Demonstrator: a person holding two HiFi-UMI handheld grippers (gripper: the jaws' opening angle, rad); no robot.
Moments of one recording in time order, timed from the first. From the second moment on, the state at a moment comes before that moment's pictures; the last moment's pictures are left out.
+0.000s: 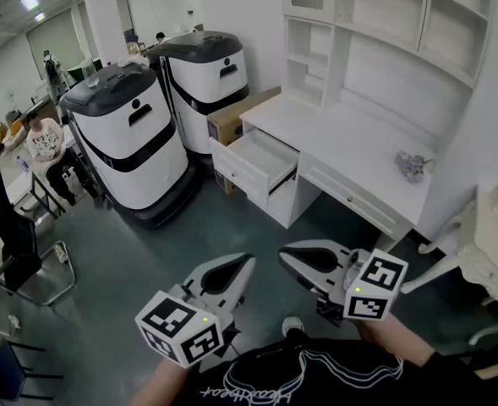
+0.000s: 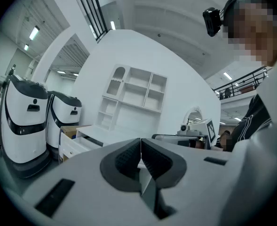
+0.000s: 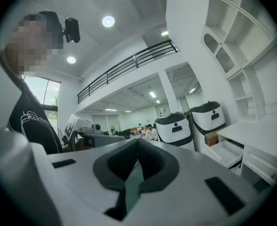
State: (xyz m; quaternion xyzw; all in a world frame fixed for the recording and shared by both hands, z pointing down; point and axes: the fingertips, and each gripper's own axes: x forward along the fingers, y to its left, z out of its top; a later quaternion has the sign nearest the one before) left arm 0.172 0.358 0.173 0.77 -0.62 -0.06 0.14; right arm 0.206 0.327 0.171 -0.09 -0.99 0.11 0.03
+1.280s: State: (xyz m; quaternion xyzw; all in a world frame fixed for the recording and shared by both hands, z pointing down) left arm 0.074 0.297 0.227 0.72 -0.67 -0.05 0.18; right arm 0.128 0.245 0.234 -0.08 -0.98 0.19 0.05
